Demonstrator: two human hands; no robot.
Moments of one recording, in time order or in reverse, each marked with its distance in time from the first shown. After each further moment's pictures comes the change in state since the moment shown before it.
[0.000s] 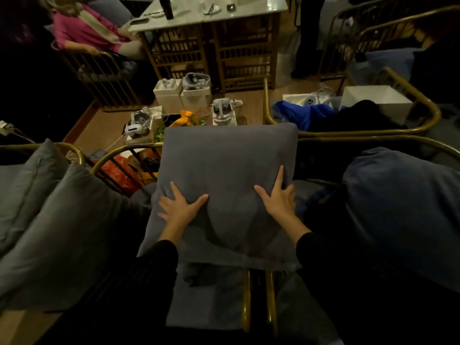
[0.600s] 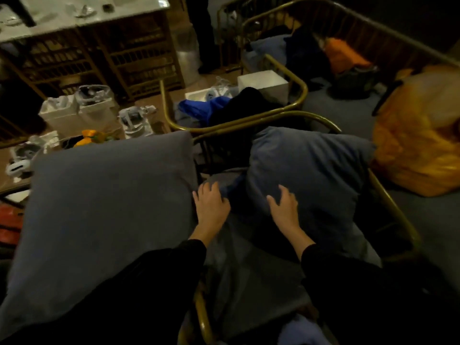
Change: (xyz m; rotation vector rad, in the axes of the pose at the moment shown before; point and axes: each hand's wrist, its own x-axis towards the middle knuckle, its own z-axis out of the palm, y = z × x) left_hand -0.126 0.168 0.212 0.296 -0.098 0.797; right_hand -0.020 0.212 -0.139 0.243 0.321 0.210
